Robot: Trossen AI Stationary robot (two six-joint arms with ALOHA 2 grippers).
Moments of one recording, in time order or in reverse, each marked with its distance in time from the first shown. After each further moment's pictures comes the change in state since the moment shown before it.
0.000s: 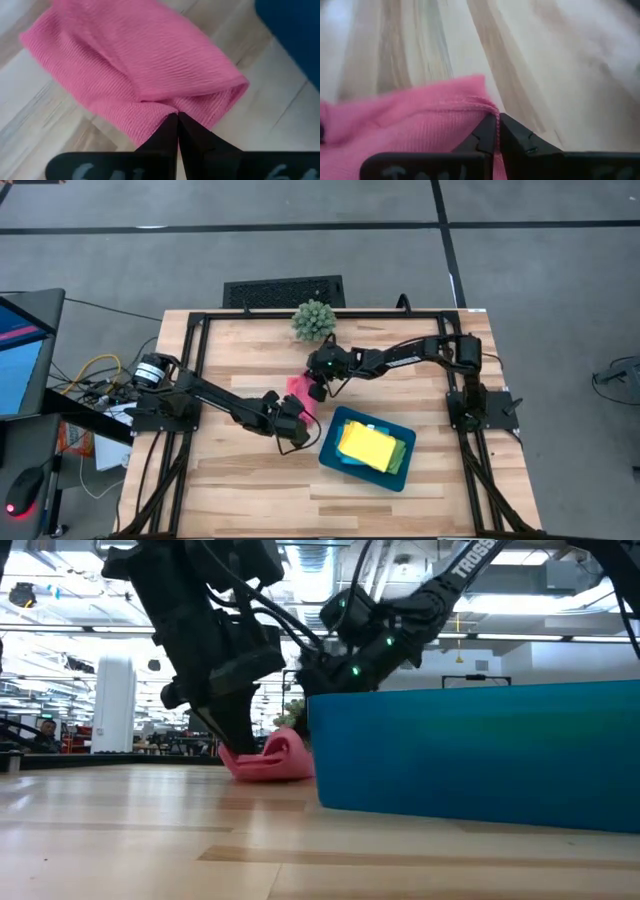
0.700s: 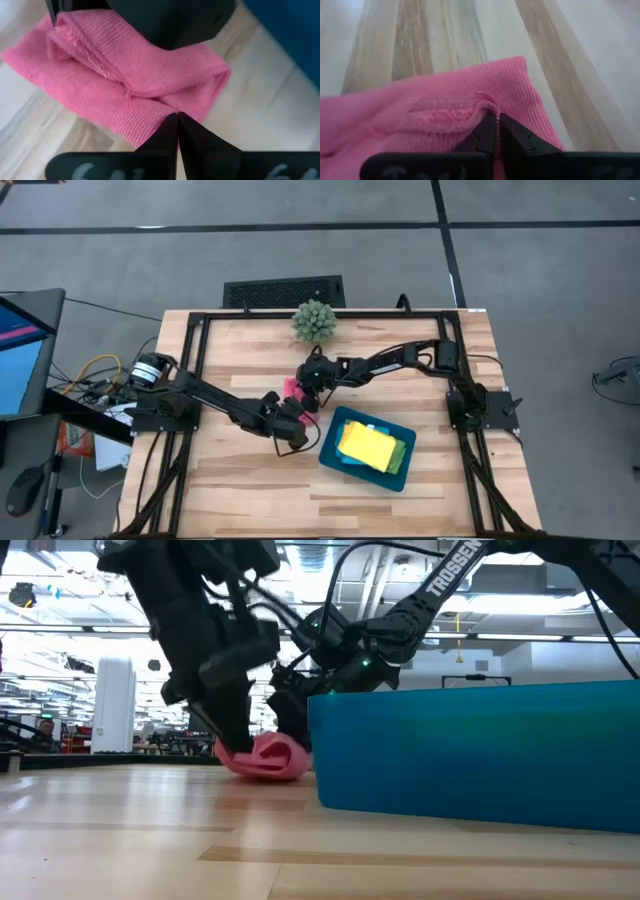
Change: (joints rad) left arm -0.021 -0.012 0.000 -0.008 0.029 0.047; right arm 0.041 0.174 0.136 -0.001 -0.053 -0.017
